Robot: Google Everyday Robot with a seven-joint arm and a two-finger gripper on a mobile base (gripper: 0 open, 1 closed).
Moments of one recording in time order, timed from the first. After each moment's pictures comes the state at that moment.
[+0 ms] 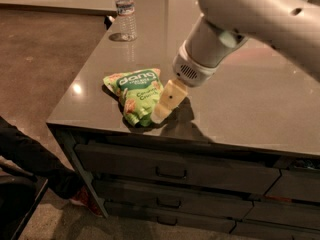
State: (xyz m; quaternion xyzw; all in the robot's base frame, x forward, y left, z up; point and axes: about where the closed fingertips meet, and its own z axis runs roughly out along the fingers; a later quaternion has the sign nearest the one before) arm 0.533 -0.053 0.880 -0.48 0.85 0.09 0.19
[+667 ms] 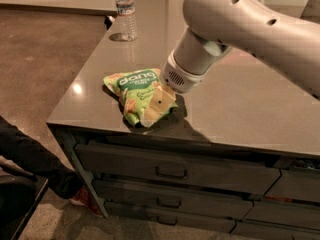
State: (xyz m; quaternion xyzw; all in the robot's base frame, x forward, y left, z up) arm 0.536 -0.032 0.858 -0.46 0.86 0.10 0.18
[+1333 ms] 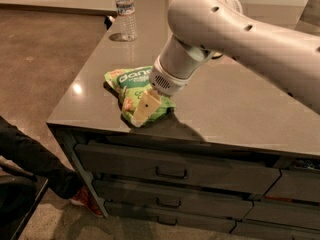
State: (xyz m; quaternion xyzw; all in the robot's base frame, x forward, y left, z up) arm 0.542 0.002 0.841 -0.47 0.85 0.13 0.18
